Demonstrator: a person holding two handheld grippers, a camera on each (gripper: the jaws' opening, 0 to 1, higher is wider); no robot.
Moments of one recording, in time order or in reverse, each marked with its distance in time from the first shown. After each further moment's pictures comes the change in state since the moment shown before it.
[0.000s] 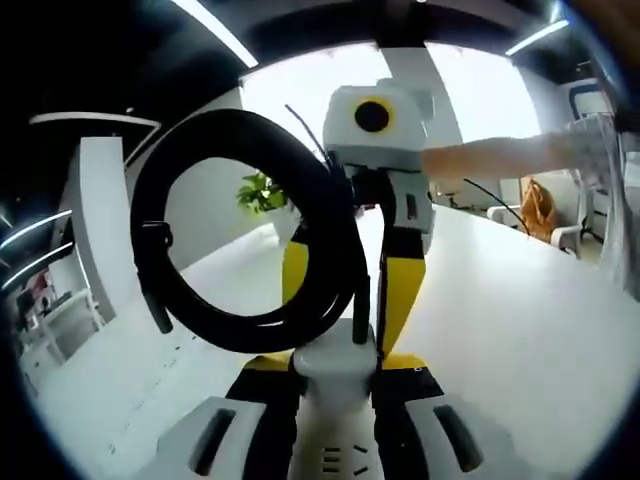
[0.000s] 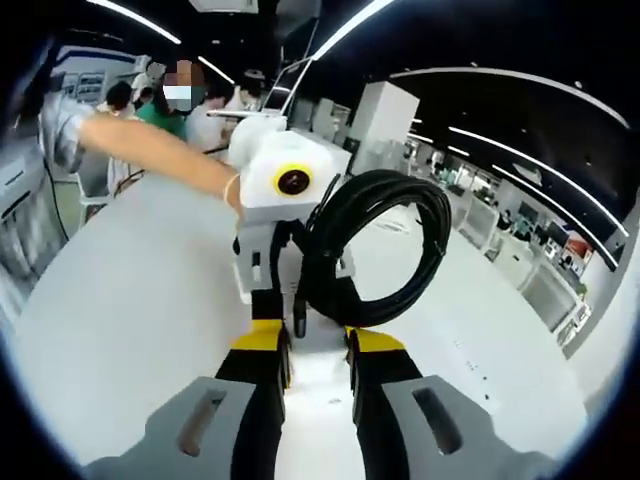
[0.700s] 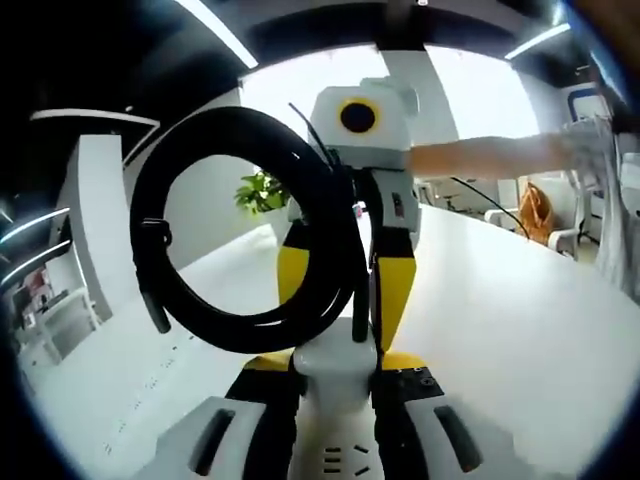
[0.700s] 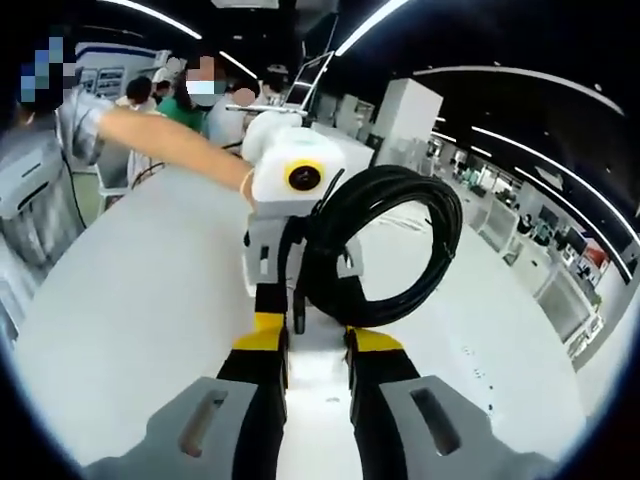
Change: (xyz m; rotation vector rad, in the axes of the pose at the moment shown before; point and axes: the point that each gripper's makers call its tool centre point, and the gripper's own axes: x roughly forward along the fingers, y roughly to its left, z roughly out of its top) left arm 0.002 0.013 0.001 -0.009 -0.008 -0.013; right arm 0.001 0.002 0.000 -0.029 0.029 0.079
